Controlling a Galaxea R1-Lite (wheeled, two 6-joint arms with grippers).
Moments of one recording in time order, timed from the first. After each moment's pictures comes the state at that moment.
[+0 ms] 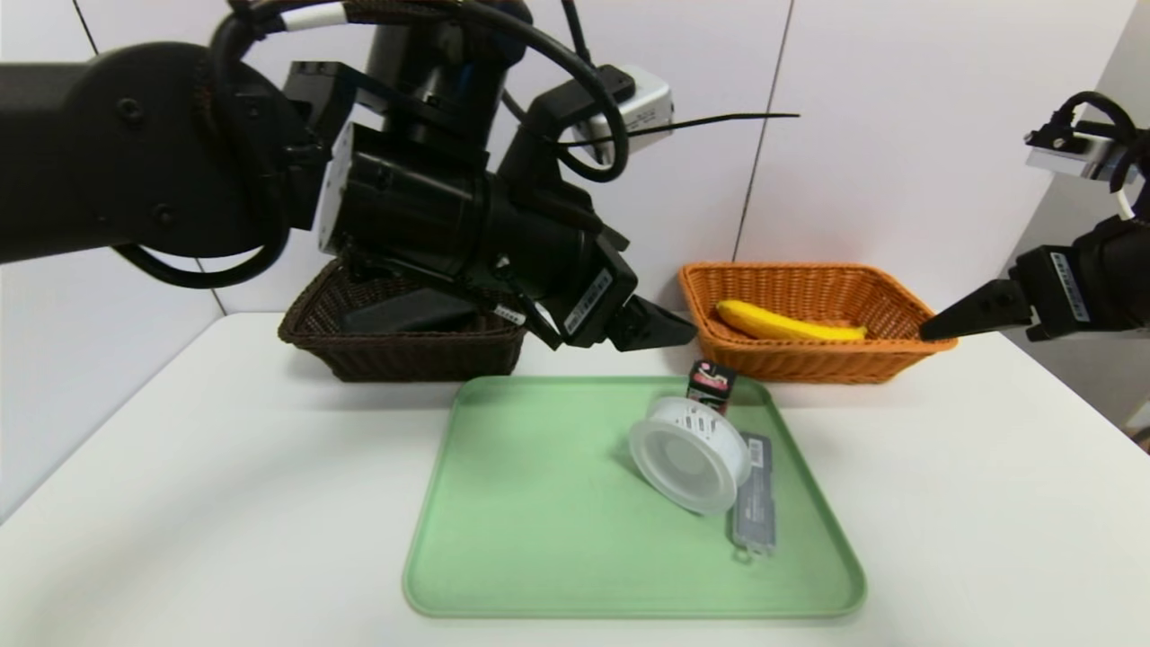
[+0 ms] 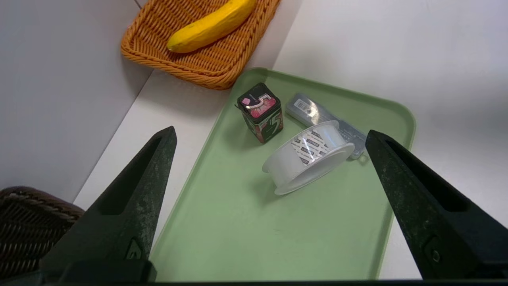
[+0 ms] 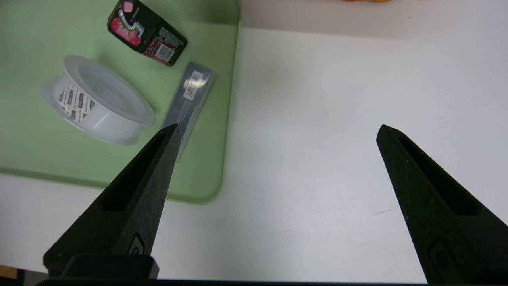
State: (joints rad) left arm -0.74 1.84 -1.77 0.35 -0.30 0.41; right arm 0.14 1.52 -1.59 0.93 0.06 0.06
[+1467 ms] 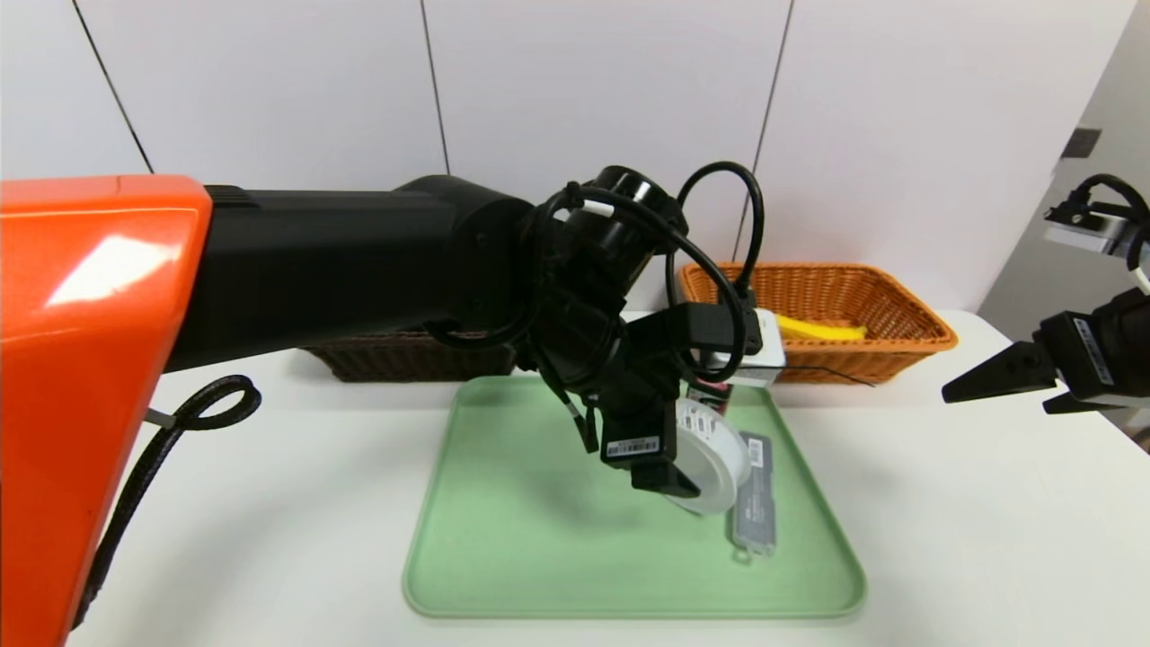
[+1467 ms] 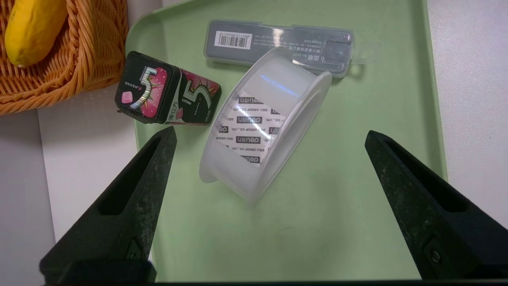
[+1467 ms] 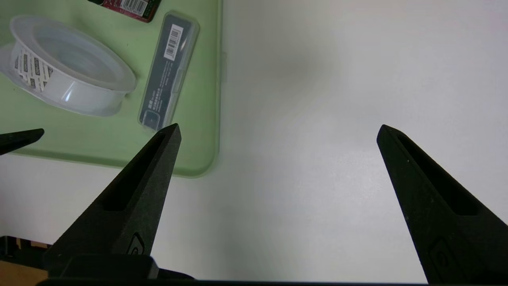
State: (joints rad) left arm -0.82 2.12 -1.94 0.63 -0.30 0.91; right arm 0.01 1.49 -1.40 0.89 0.19 0.04
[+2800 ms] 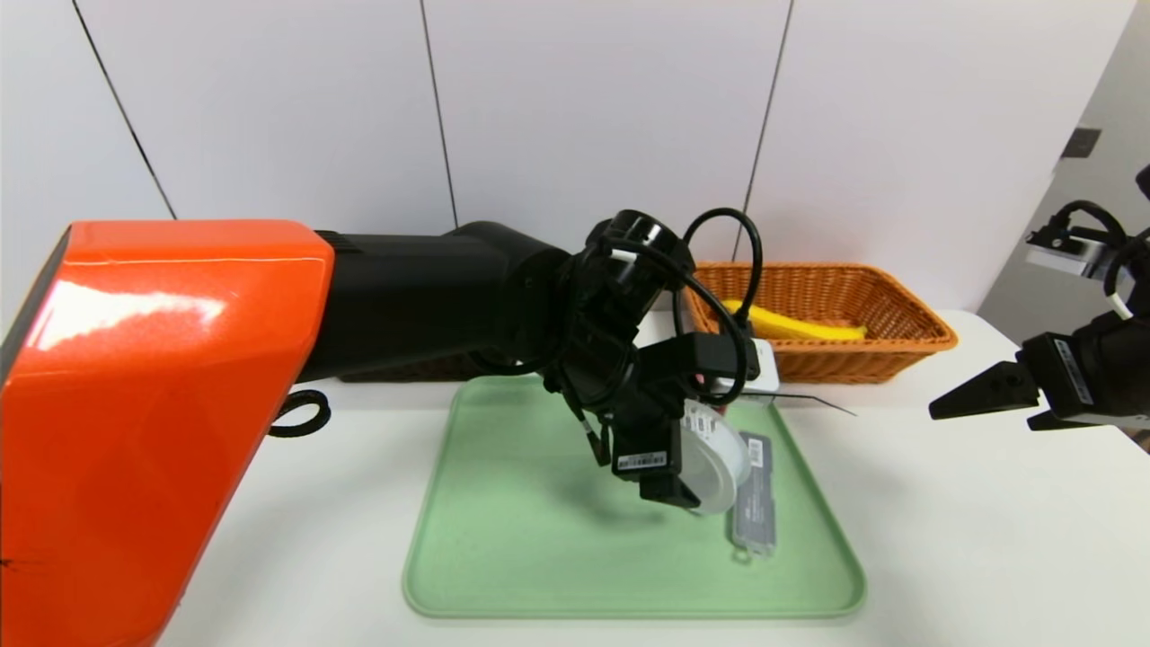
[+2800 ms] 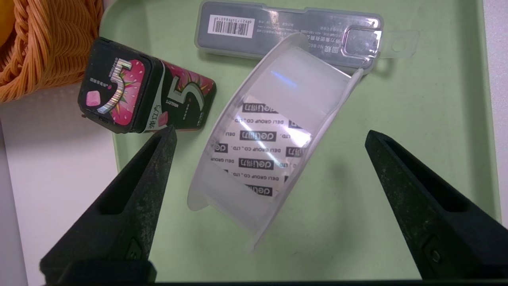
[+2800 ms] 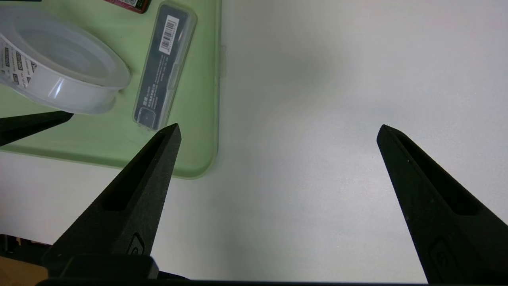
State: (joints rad) left arm -0.81 2.20 -1.95 0.58 -0.30 0.90; right arm 0.01 1.50 -1.32 0.83 0.21 0.04
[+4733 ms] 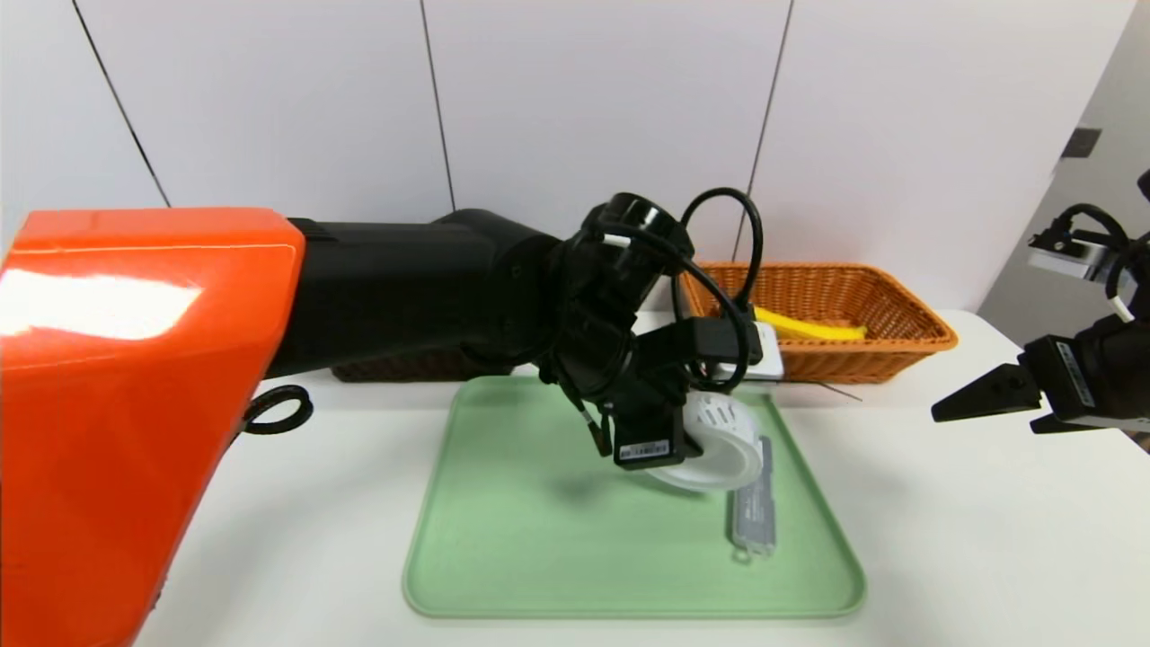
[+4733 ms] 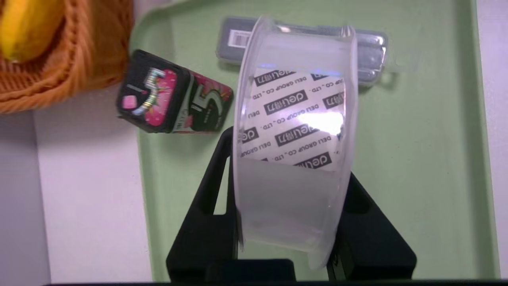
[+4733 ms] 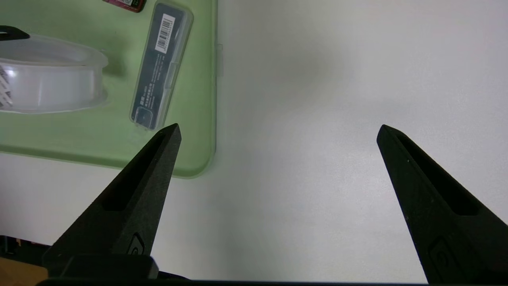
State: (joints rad) left arm -0.81 2.17 -1.94 0.56 -0.30 0.88; right arm 0.00 1.50 -1.31 0.83 0.21 0.04
